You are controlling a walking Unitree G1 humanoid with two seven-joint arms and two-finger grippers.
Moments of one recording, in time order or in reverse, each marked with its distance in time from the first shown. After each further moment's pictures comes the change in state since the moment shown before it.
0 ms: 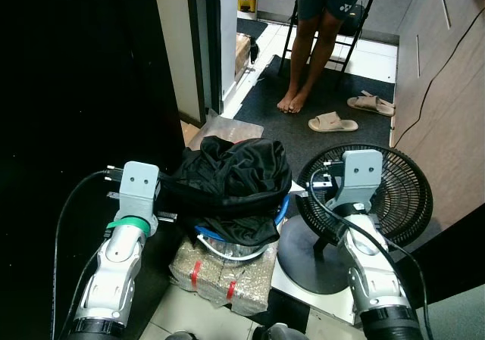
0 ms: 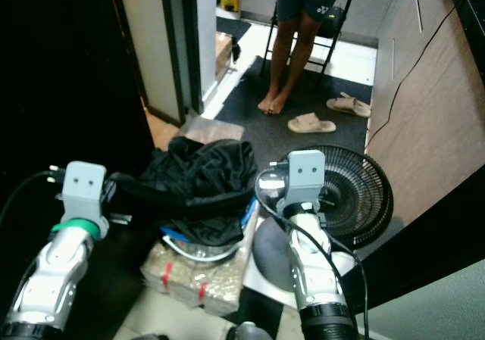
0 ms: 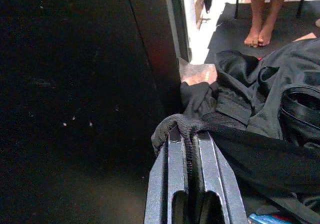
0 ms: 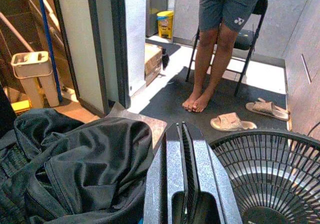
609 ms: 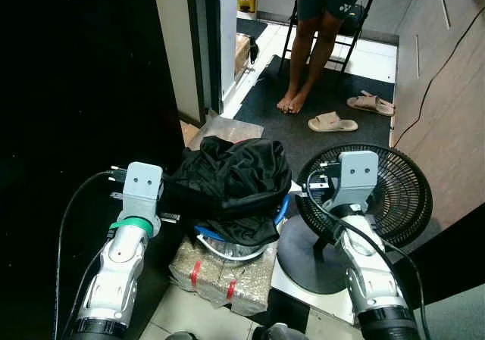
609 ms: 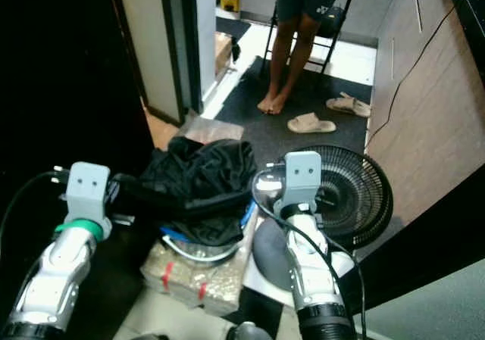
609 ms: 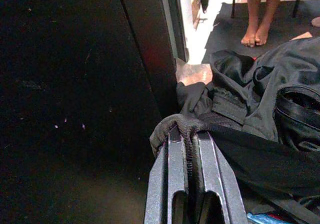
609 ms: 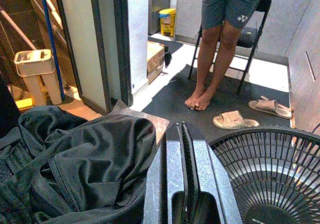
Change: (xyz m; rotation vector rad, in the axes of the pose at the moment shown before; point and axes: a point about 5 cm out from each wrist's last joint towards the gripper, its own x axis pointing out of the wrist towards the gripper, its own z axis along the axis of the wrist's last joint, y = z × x) left arm 0.000 -0.003 0.000 0.005 -0.001 -0.011; right arm 0.000 0.004 -0.001 0.001 0.005 0.008
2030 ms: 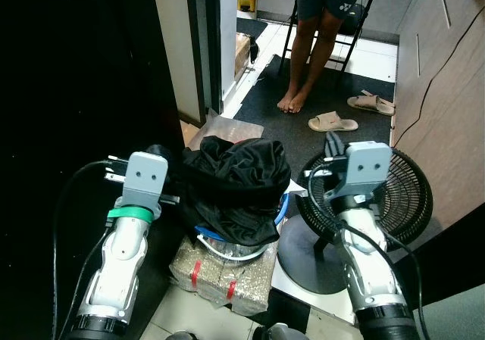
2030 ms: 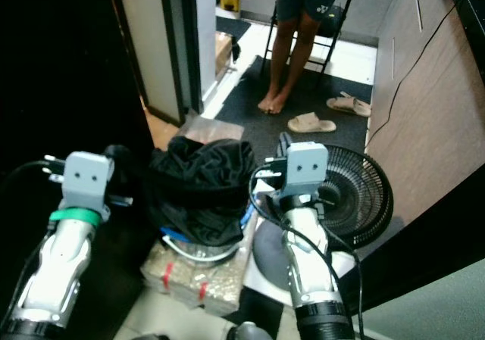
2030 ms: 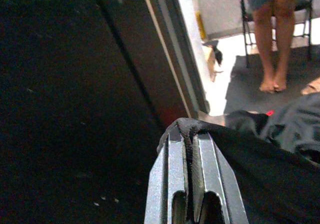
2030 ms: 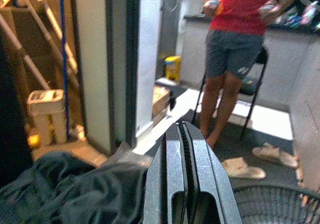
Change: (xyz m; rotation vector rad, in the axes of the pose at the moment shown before) left arm -0.001 -0.004 0.030 0.110 -0.235 0.049; right arm 0.000 0.012 0.025 -0.007 -0.185 0.052
